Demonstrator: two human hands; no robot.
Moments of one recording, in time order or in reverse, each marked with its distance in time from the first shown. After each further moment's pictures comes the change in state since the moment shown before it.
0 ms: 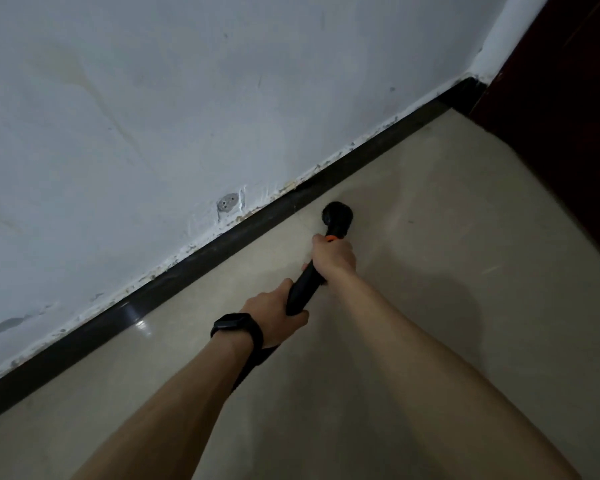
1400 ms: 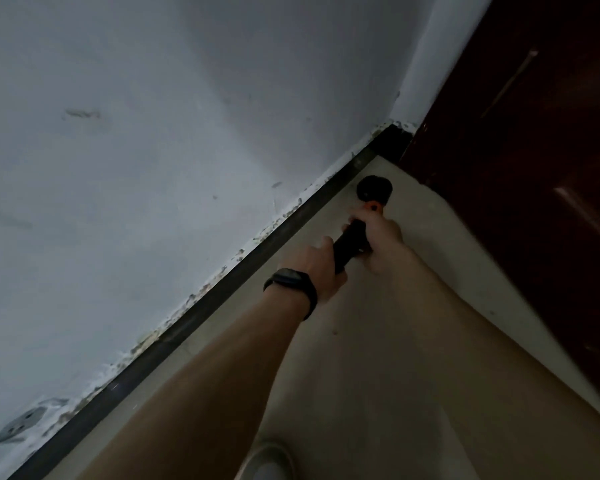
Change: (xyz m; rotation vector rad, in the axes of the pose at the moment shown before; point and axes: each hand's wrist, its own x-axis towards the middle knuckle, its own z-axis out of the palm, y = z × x) left_hand 0.285 0.279 -0.091 0.203 0.081 0.188; right_hand 0.230 -0.175 -0.236 0.565 0.077 0.070
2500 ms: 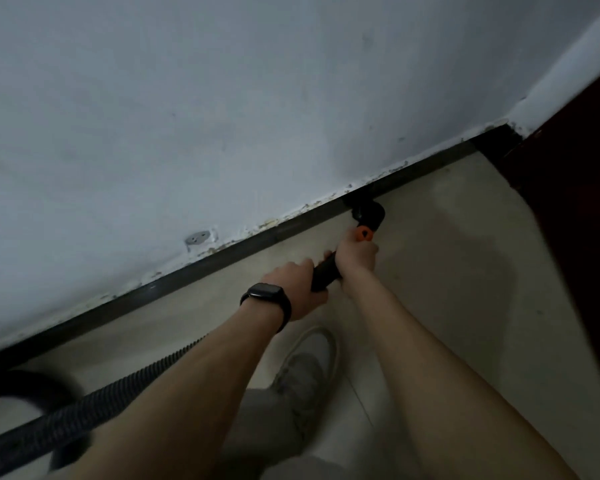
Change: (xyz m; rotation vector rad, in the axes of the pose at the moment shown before) left_hand -0.219 -0.109 0.021 -0.165 -0.034 -0.295; right_hand -0.172 0.151 0.084 -0.364 -0.072 -0.018
